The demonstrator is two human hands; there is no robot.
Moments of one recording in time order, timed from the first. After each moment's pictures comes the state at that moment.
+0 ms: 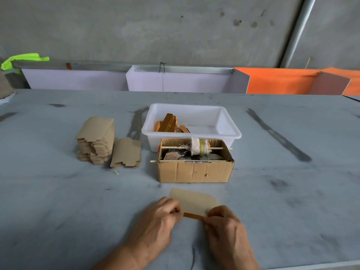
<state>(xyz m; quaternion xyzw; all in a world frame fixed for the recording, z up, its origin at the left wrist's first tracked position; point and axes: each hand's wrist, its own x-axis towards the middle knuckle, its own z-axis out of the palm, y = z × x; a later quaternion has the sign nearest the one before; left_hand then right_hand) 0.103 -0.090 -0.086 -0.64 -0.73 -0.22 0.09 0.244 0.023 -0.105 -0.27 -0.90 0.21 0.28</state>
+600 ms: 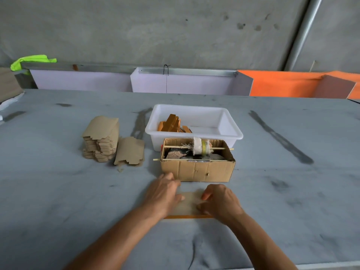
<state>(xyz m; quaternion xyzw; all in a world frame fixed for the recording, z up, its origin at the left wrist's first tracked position) 0.072 -0.038 -0.075 -0.51 -0.85 -0.11 -0.05 0.202 0.071 -0.077 -0.39 -0.89 0.26 0.04</state>
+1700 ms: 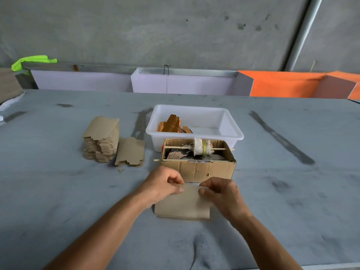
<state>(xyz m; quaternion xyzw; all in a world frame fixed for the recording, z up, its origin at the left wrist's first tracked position) 0.062 -0.044 -0.047 -0.41 -0.78 -0.39 -0.25 0.209 0.068 -0.069 -0.32 -0.78 0.50 0.21</state>
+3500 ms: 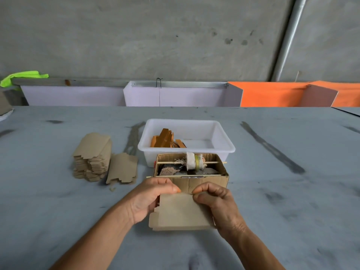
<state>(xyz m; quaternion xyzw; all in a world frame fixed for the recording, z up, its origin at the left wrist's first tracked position) 0.055 -0.046 -0.023 -0.28 -0.64 -0.55 -0.45 0.202 0.062 -0.048 -0.26 -0.61 0.70 0.27</state>
